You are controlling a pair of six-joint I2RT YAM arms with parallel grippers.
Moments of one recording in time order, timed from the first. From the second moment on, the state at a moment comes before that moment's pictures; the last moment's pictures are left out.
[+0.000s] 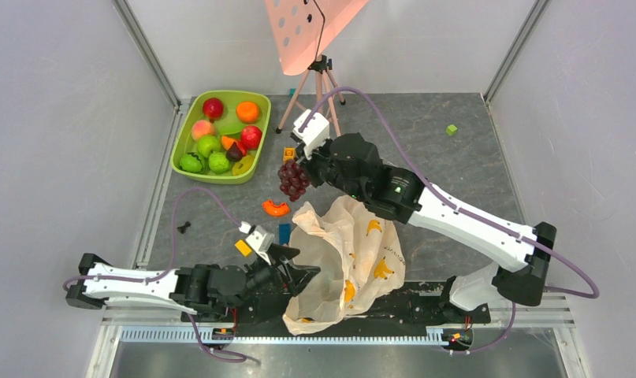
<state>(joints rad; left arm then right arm) -1.62 0.39 0.26 -0.07 -0.69 -0.67 1.07 1.46 1.53 -0.28 0.26 -0.08</state>
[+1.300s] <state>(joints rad) -1.62 0.55 1.19 -0.34 -0.86 0.10 0.98 1.83 1.85 -0.30 -0.02 -0.12</state>
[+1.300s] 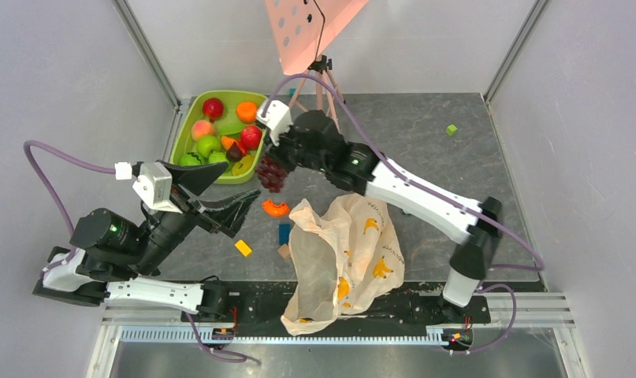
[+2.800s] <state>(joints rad) -1.62 0.42 1.13 -0.31 -0.81 0.15 0.86 2.58 2.14 0.58 -0.17 0.21</state>
